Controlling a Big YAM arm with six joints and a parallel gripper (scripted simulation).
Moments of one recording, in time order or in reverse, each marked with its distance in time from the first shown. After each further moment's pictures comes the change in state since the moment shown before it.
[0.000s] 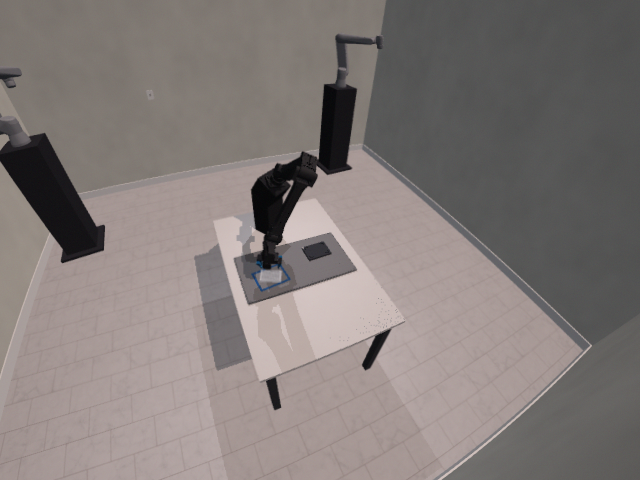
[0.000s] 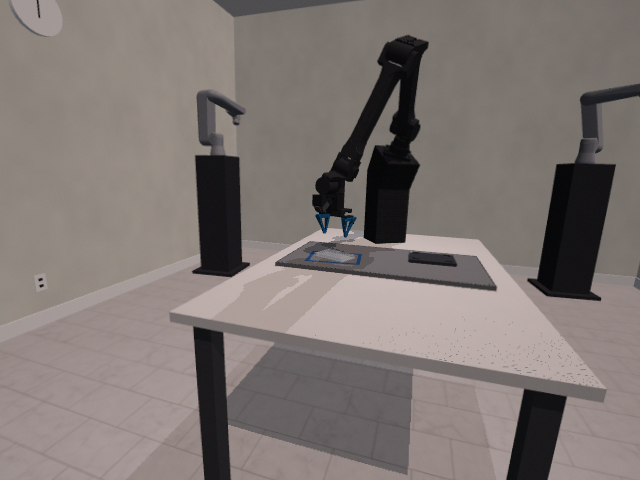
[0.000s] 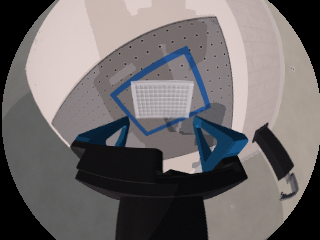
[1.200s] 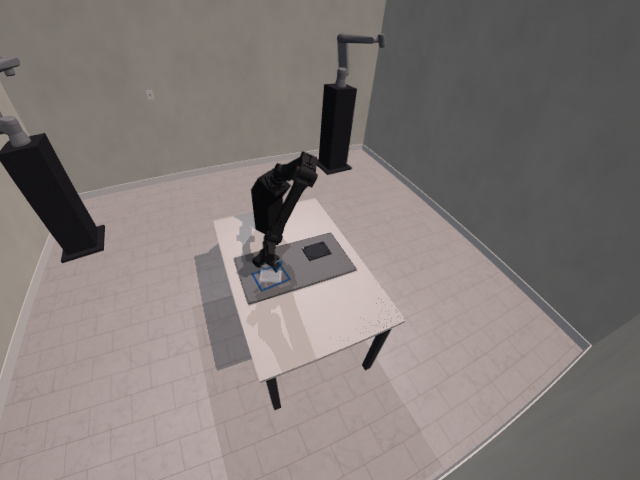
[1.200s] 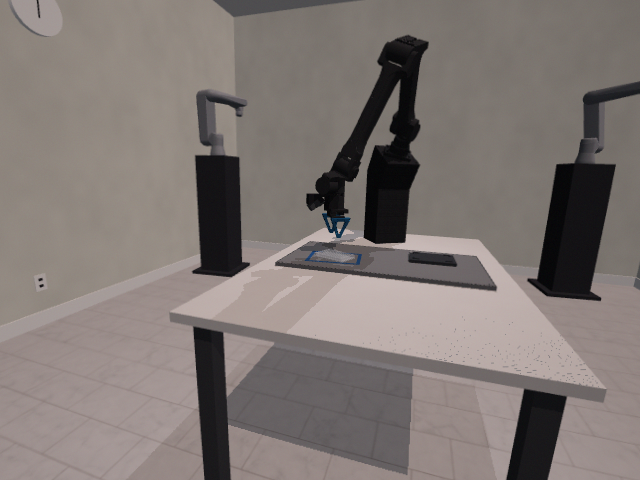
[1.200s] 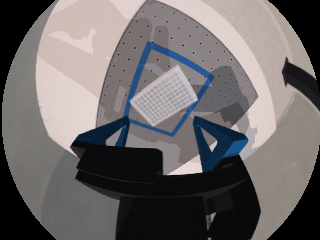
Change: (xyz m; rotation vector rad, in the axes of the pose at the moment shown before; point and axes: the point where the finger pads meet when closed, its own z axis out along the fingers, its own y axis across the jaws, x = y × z) arm 0.000 0.000 0.000 0.000 0.000 0.625
